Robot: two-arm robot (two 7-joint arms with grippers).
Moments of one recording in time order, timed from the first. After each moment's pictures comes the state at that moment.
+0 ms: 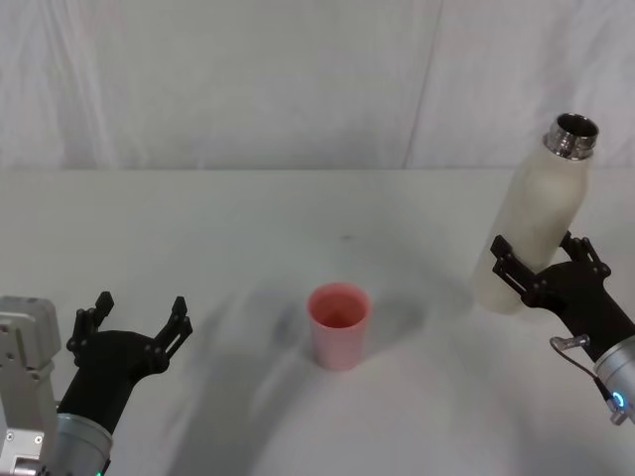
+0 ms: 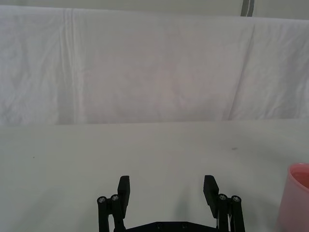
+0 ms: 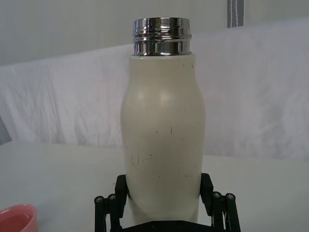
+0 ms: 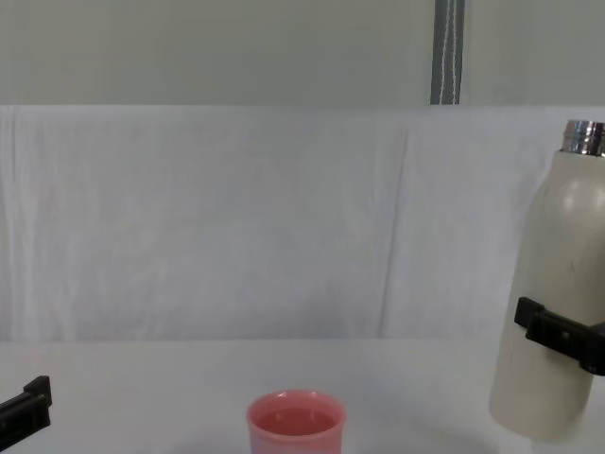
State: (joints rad) left arm 0.27 0.24 0.04 -1.85 -0.25 -0.02 -0.02; right arm 0.04 0.20 -0.13 -1.58 0.34 -0.09 0.29
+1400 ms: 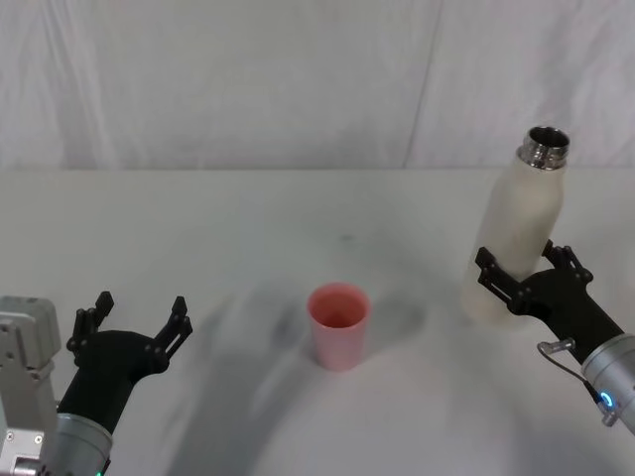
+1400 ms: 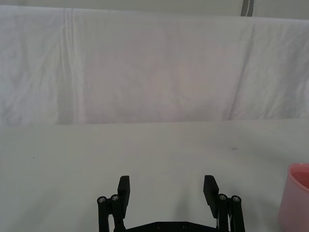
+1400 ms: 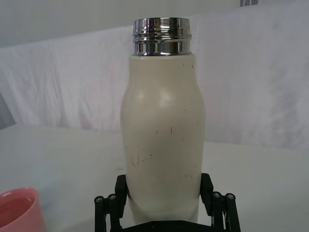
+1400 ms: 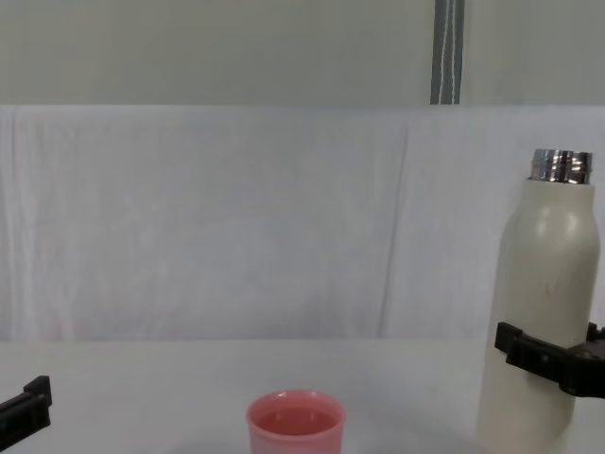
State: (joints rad) left arm 0.27 0.24 0.04 -1.85 -0.25 -0.02 -0.02; right arm 0.07 0.24 -0.18 -1.55 0.34 -0.05 0.27
